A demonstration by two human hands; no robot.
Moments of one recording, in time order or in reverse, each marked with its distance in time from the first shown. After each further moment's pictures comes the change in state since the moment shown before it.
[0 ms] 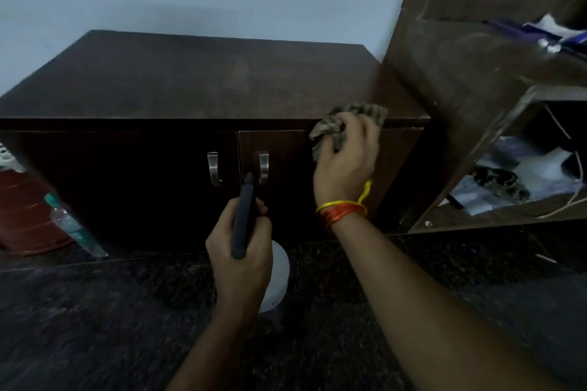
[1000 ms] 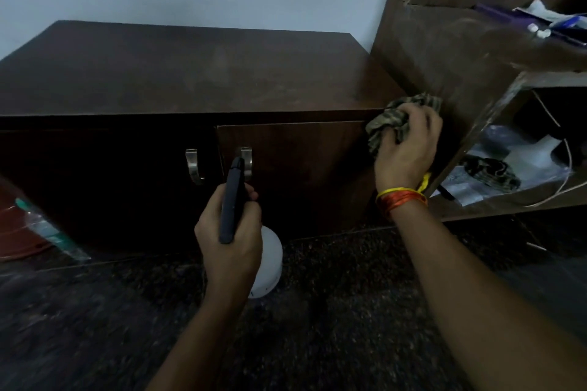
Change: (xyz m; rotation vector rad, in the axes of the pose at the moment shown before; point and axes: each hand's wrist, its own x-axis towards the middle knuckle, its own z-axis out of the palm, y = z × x) left_hand 0.013 -0.003 0.015 -0.016 -0.025 0.019; right_hand 0.052 0.073 -0.051 -0.127 0.059 0.039
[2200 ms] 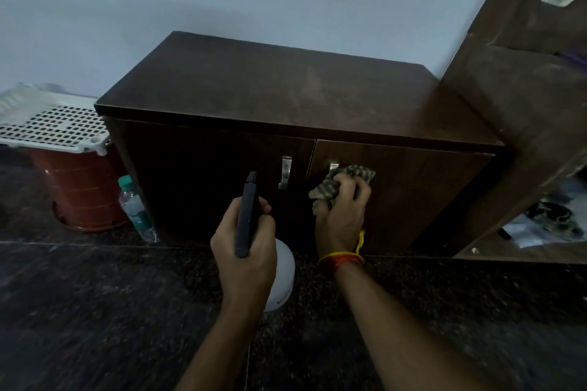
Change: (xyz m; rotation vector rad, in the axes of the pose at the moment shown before) left_hand 0.011 -0.003 -0.094 -0.021 0.159 -0.042; right_hand -0.162 -0.095 0.084 0.051 -0.367 -0.028
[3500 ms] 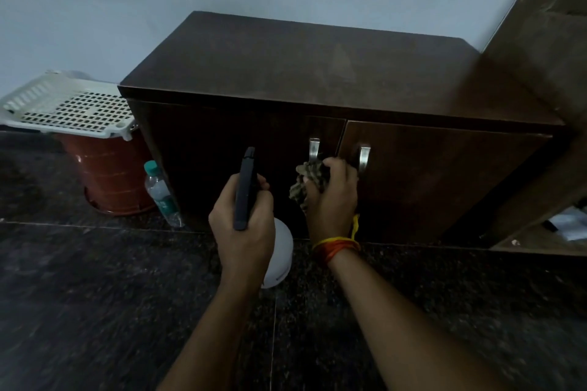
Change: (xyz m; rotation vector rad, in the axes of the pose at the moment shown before) left_hand 0.023 -0.007 -0.024 0.085 0.023 0.004; right_hand -0.018 -0.035 0.029 0.113 -0.102 0.022
